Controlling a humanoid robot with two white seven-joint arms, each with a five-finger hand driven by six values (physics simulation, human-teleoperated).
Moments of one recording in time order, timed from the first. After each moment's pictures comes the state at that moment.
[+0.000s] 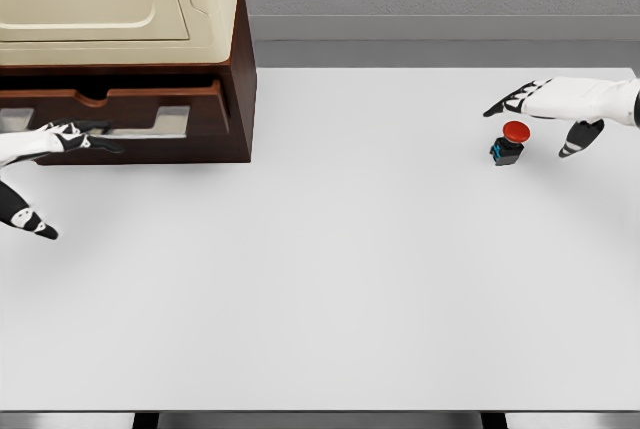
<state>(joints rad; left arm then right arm) -0.59 1.35 -0.72 -1.75 0.44 -0.12 -0.61 -0.90 -0.82 0.78 -1.08 0.42 -0.61 0.61</state>
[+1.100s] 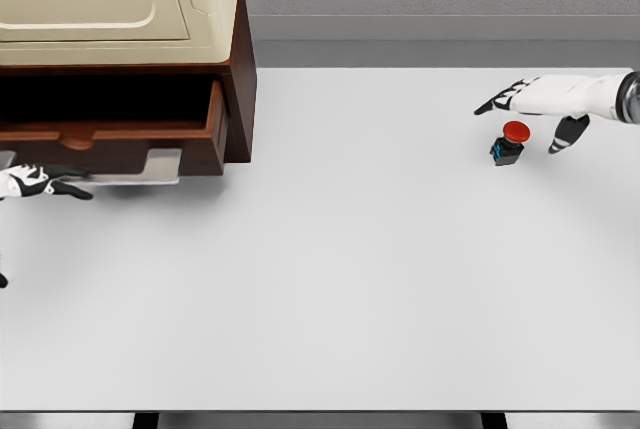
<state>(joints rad) -0.59 1.56 -0.86 -1.77 0.52 -0.41 -0.61 -0.95 -0.76 0.82 -1.00 0.44 -0.61 0.61</state>
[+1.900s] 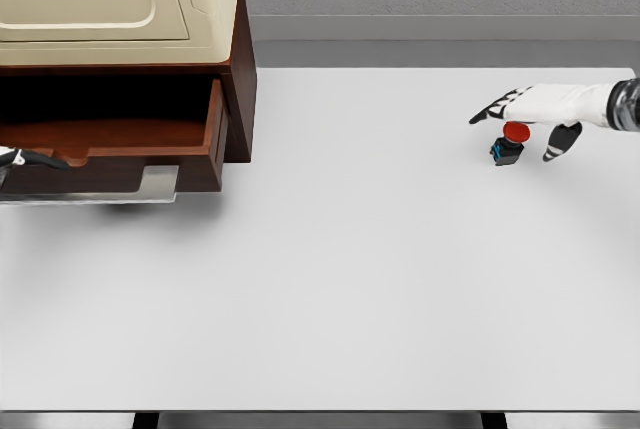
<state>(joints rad) -0.63 1.61 -0.83 -1.76 0.59 -0.47 -0.61 -0.95 -0.74 0.84 -0.98 0.44 -0.61 0.61</state>
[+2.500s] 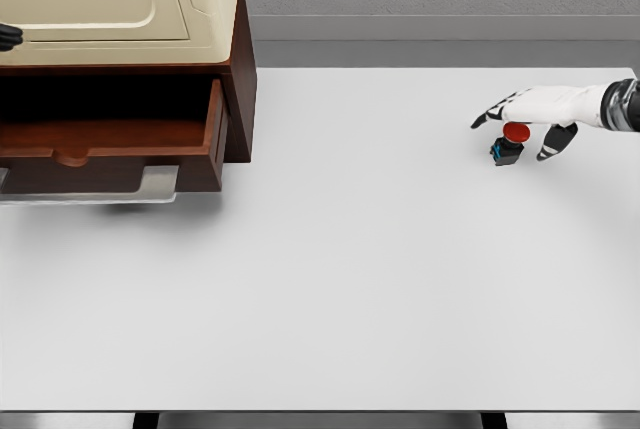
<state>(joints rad) -0.70 1.60 -0.66 -1.76 0.85 -0.22 -0.61 -0.96 -0.71 0.85 -0.91 0.46 -0.61 0.61</state>
